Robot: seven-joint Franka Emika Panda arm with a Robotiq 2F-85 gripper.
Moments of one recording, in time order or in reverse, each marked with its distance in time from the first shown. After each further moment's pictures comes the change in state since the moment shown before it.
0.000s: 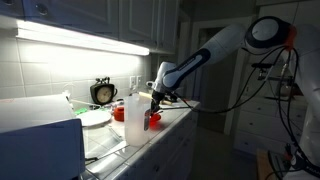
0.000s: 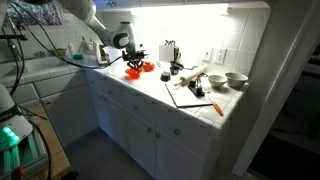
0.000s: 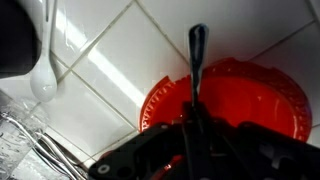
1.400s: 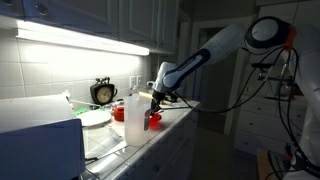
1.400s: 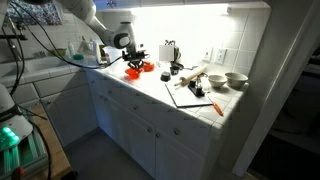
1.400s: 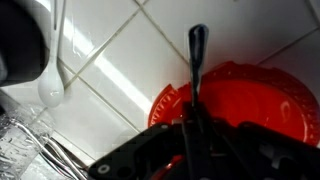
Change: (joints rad) arm 0.008 -0.002 -0.019 0.000 0.000 0.000 0.002
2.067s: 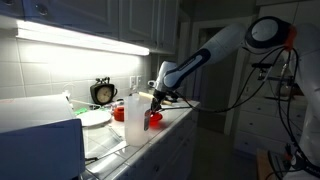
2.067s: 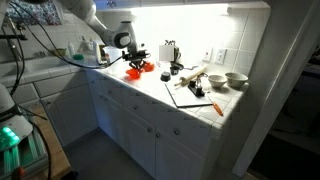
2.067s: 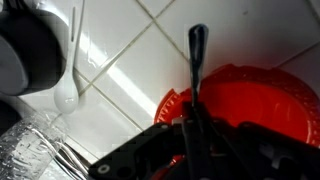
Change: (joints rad) arm 0.020 -0.005 -0.040 0.004 -0.003 0.000 0.005
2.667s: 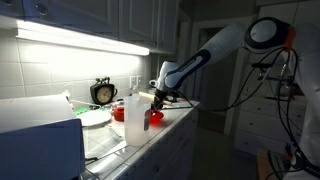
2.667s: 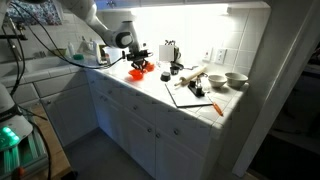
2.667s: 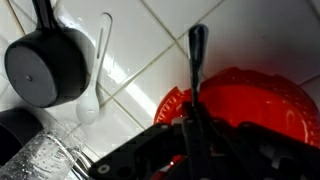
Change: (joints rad) arm 0.020 0.000 -0.053 0.009 -0.037 0.000 0.000
